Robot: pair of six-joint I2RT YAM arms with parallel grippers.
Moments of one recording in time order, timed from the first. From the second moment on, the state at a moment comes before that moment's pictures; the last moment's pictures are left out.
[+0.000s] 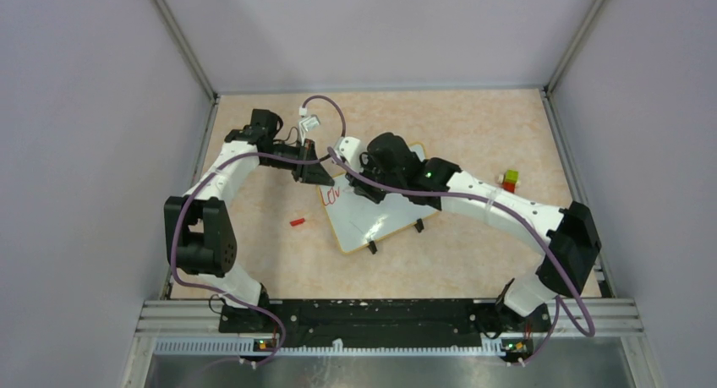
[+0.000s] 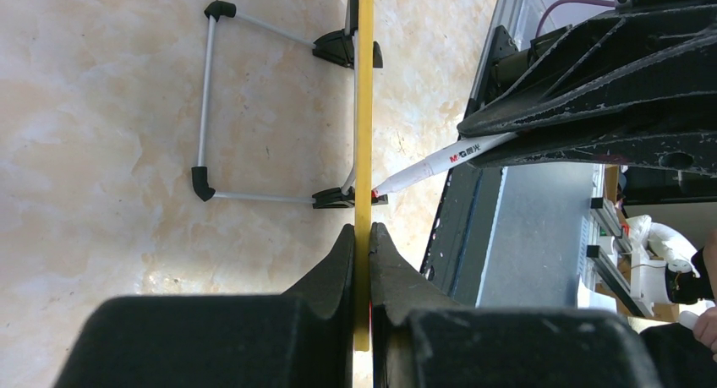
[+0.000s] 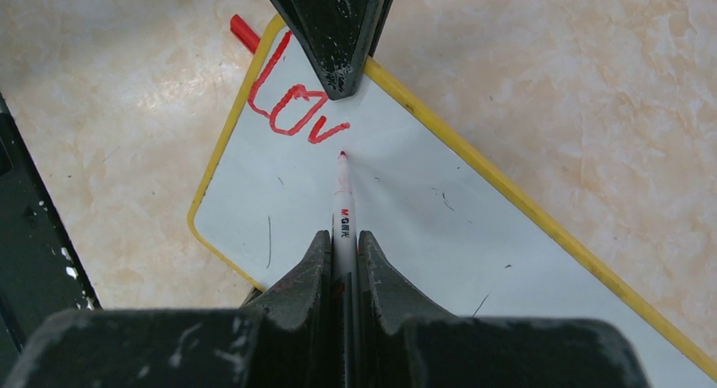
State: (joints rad) left arm -0.11 1.63 1.28 -0.82 1.14 0.33; right arm 0.94 1.55 1.35 -0.45 -0.07 -0.23
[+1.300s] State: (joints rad) left arm -0.11 1.63 1.28 -0.81 1.14 0.34; right arm 0.92 1.55 1.35 -0.45 -0.07 -0.22
